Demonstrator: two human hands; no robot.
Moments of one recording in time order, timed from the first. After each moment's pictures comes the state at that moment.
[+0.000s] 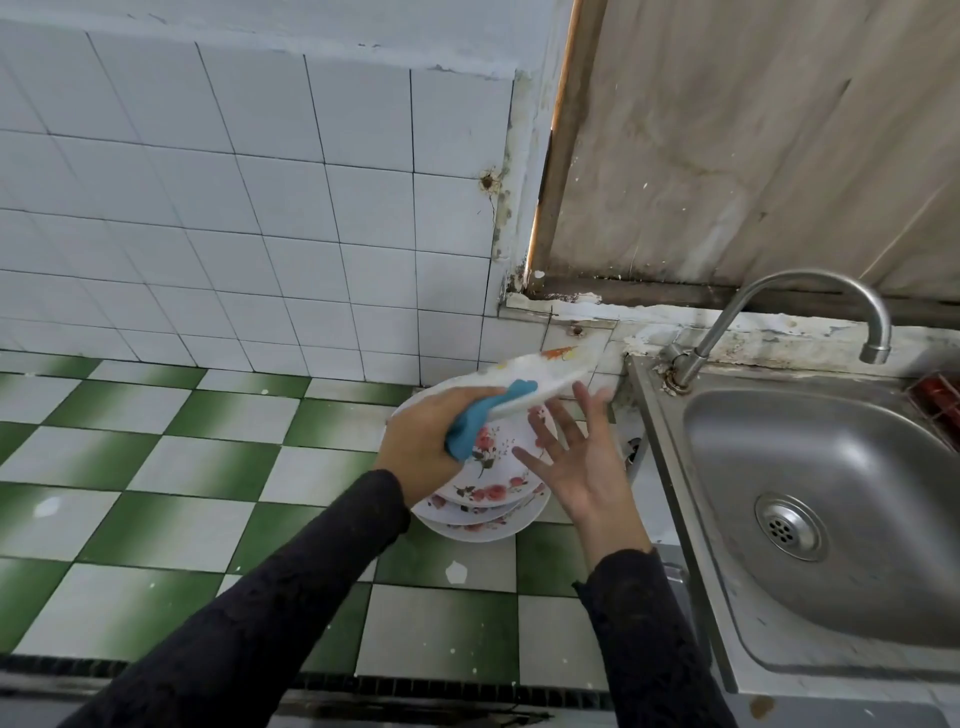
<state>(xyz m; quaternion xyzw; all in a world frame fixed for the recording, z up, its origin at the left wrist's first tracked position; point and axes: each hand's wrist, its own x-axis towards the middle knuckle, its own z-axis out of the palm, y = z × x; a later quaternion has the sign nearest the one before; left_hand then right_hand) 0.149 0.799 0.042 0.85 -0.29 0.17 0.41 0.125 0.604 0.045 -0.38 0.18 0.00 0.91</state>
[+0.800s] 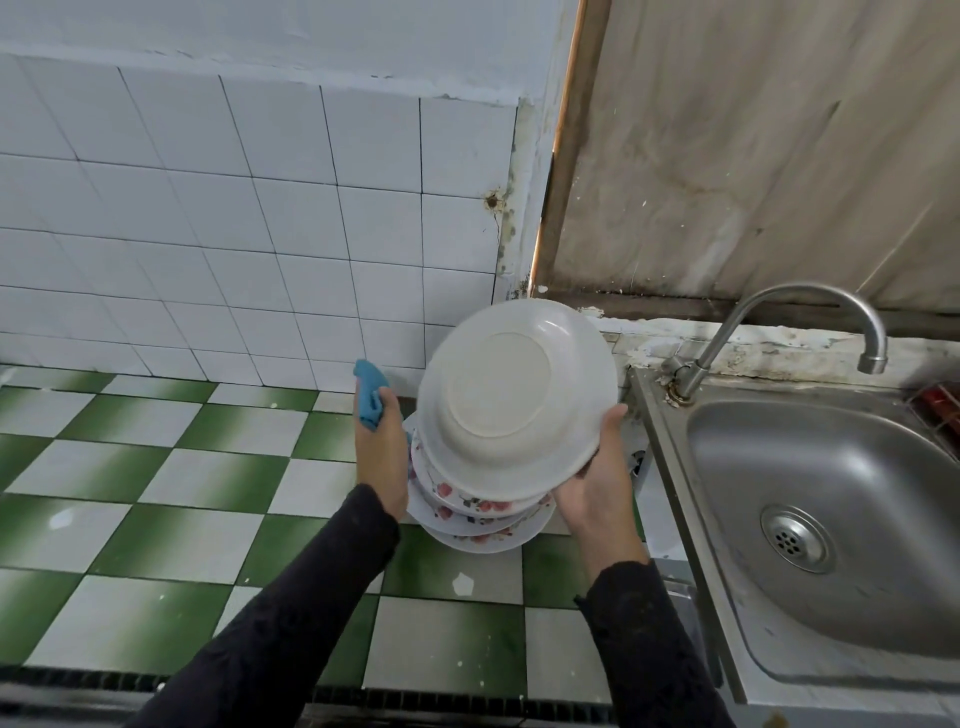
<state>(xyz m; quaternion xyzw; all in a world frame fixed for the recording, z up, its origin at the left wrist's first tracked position) 0.144 0.807 0.047 0.56 0.17 0.10 0.80 0.112 0.618 0.060 -0.37 0.16 -0.05 0.92</state>
